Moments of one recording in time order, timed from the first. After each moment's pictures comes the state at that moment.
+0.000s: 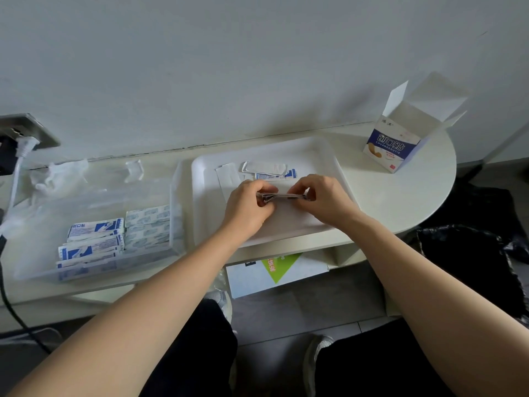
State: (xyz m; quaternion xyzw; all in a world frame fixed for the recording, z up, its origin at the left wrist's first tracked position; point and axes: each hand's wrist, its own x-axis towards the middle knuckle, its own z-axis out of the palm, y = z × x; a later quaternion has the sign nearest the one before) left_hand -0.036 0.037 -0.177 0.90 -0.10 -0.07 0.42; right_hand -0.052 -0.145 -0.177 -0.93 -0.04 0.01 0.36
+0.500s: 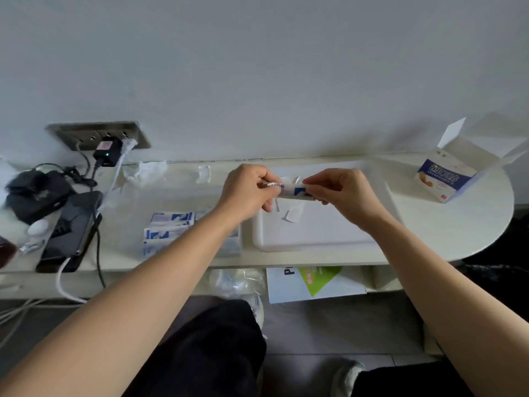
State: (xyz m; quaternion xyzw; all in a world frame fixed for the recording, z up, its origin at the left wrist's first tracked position) left_hand -0.041 0.125 -0.090 0.88 -0.05 -0.05 0.47; right_hand -0.049 -0.080 -0.116 -0.83 -0.06 -0.02 0.55
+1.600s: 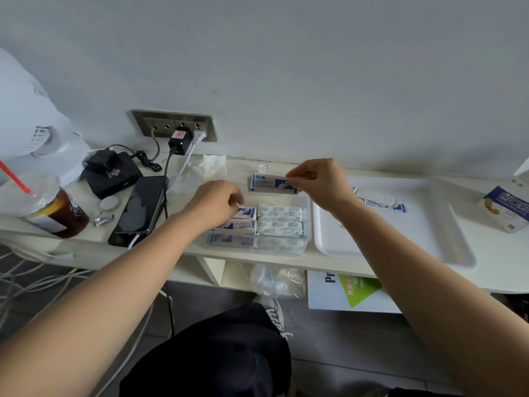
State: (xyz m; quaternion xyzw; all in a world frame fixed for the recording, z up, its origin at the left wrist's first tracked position) left_hand -0.056 0.302 -0.098 0.98 -0.04 -0.06 0.19; right_hand -0.022 0.081 -0.090 -0.87 -0.07 0.00 0.49
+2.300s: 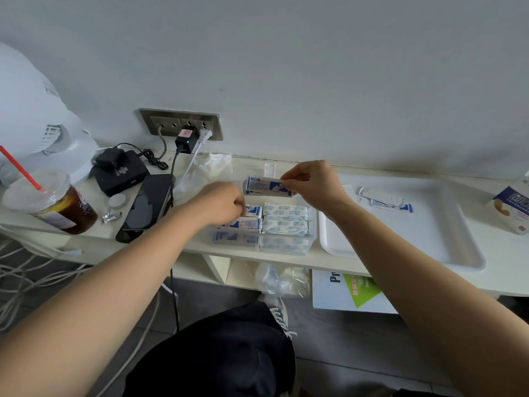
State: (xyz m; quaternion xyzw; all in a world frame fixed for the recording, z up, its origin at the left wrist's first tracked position) left_hand -0.062 0.299 -0.079 0.97 -0.05 -0.17 0.14; right_hand -0.022 0.101 -0.093 -0.87 -0.06 0.05 0.48
